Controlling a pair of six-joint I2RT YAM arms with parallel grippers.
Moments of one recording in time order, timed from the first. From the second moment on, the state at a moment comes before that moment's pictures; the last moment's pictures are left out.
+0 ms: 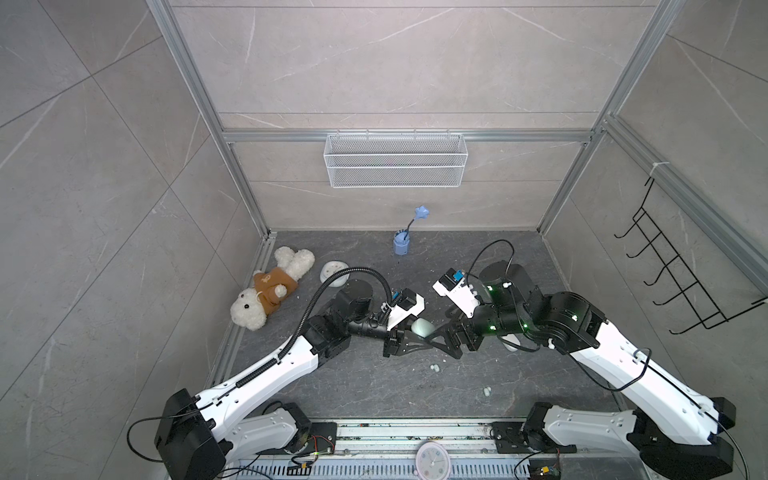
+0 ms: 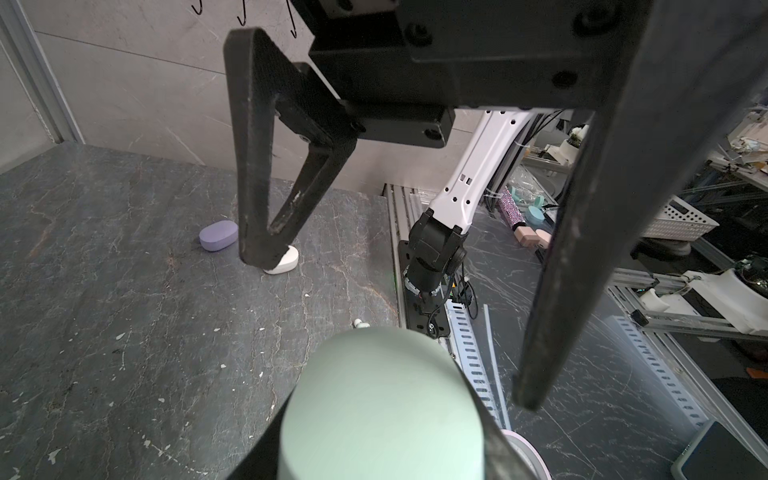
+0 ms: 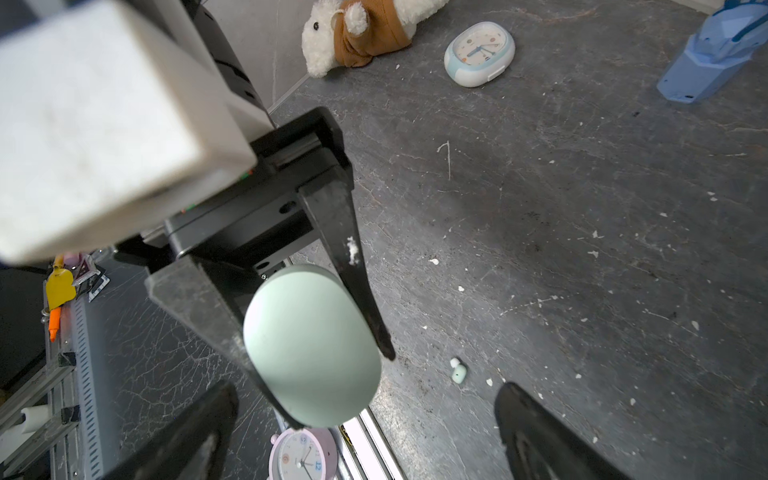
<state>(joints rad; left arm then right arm) -0.80 1.13 0.89 -0.10 0.90 0.08 0.87 1.17 1.44 -1.04 -0.27 0.13</state>
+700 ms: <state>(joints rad) -0.79 1.13 0.89 -0.13 0.85 0.08 0.86 1.20 1.50 -1.07 -0.08 0.14</state>
